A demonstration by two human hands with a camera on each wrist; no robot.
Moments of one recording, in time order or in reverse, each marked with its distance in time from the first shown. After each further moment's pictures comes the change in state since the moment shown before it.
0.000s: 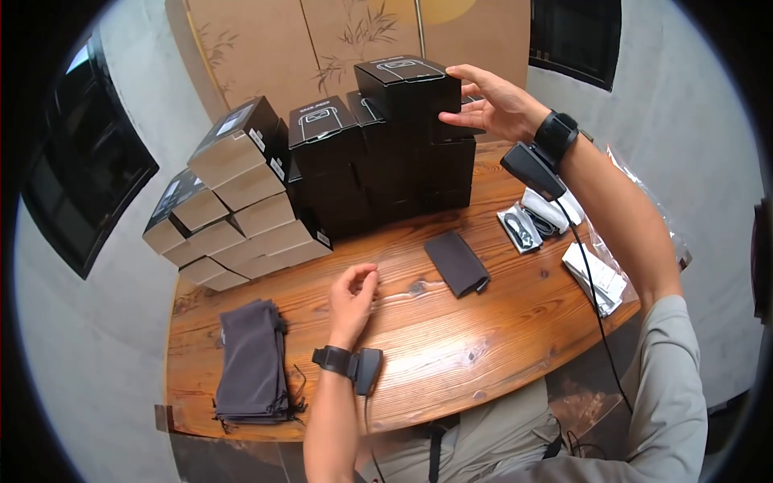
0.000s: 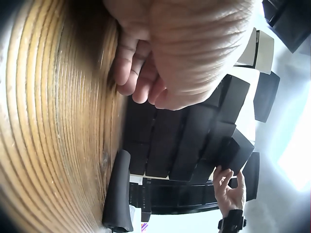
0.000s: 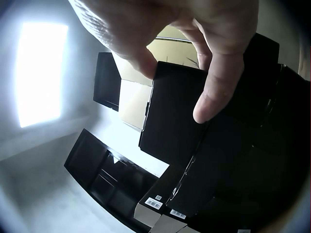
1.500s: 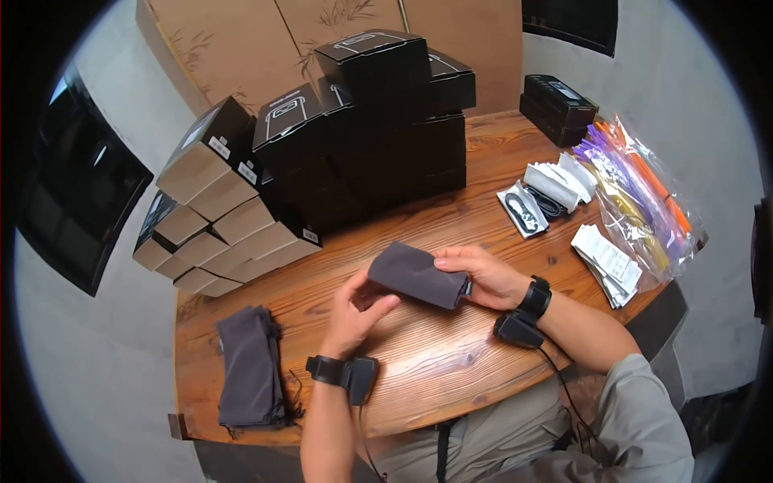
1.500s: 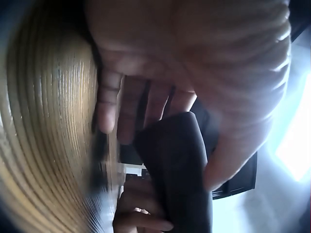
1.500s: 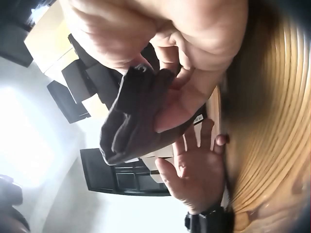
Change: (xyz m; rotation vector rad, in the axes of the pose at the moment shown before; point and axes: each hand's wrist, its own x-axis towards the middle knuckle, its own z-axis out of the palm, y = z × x) left_hand -0.015 0.034 0.016 -0.244 -0.315 -0.071; right_hand -0.155 0.177 0.027 0.598 -0.301 0.553
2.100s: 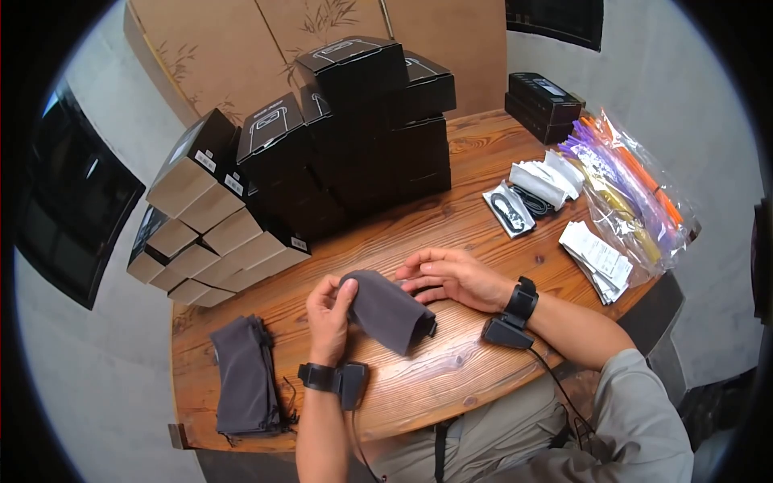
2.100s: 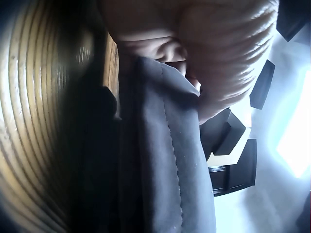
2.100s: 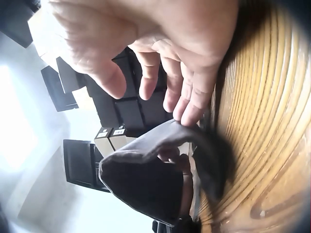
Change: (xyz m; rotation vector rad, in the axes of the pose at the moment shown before) left_hand 0.000 -0.003 -0.009 0.006 0.245 0.046; right_hand -0.001 0.000 -0.002 -0.080 -0.099 -0.052
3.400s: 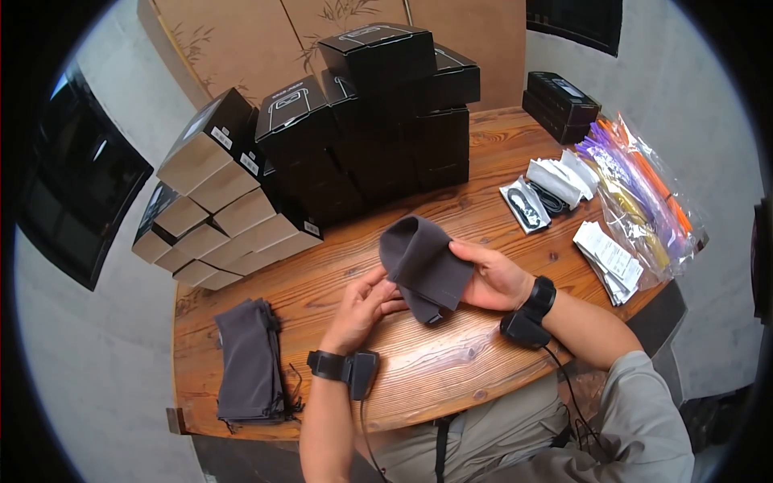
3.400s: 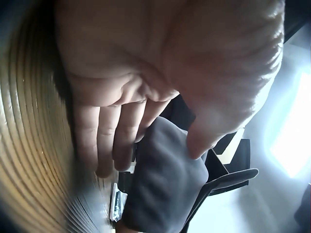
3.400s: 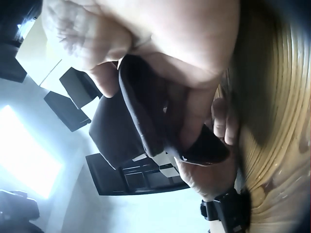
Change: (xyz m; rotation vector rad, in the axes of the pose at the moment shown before) left_hand 0.000 -0.007 0.003 -0.285 -0.368 -0.290; right_hand -0.008 -0.001 0.013 0.371 -0.075 0.006
